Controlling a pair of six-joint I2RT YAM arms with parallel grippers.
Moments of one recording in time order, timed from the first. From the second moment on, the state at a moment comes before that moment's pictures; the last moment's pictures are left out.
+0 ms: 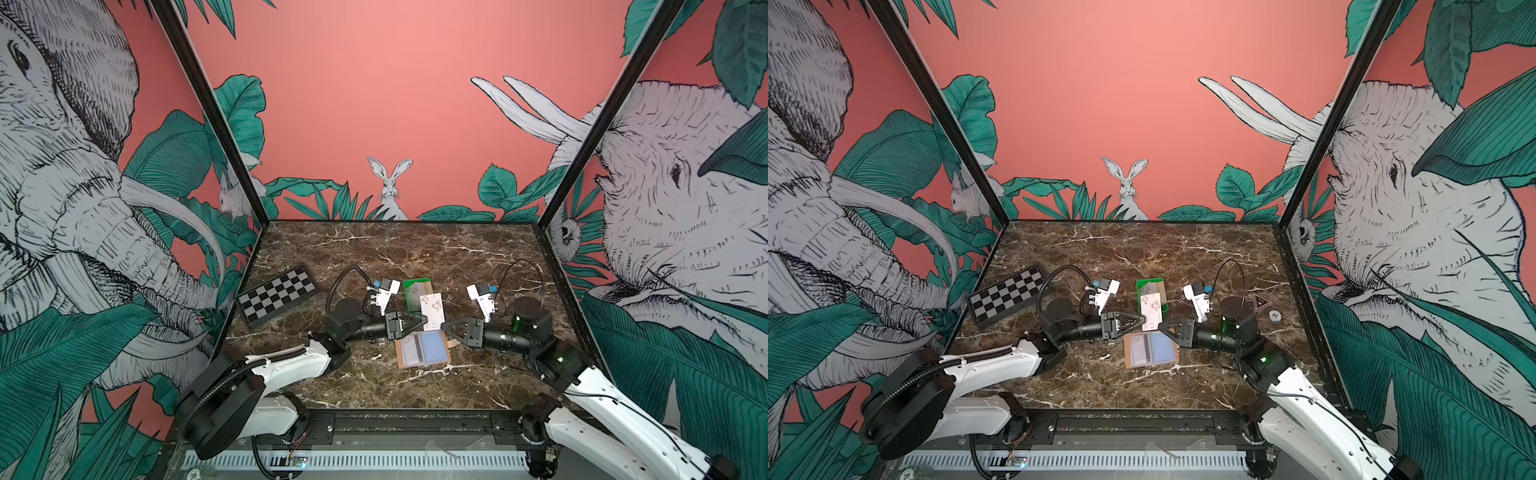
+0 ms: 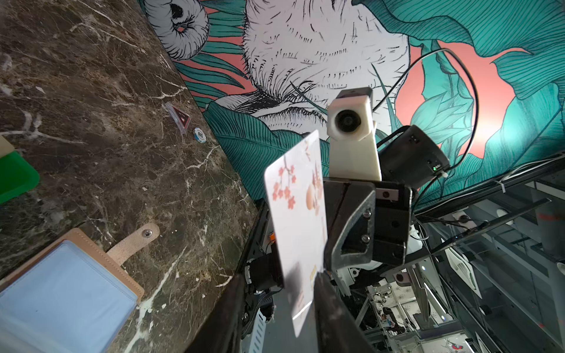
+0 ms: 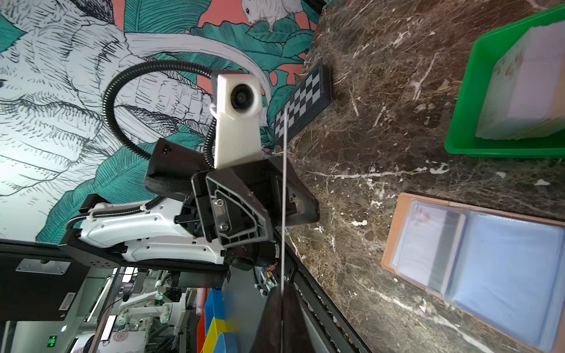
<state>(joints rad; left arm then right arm) -0.78 1.28 0.46 0.84 0.70 -1.06 0.61 0.73 0.59 -0.19 -0.64 0.85</state>
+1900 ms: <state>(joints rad) -0.83 1.40 0.34 0.69 0.43 -1.07 0.59 1.09 0.59 -0.52 -0.29 0.60</state>
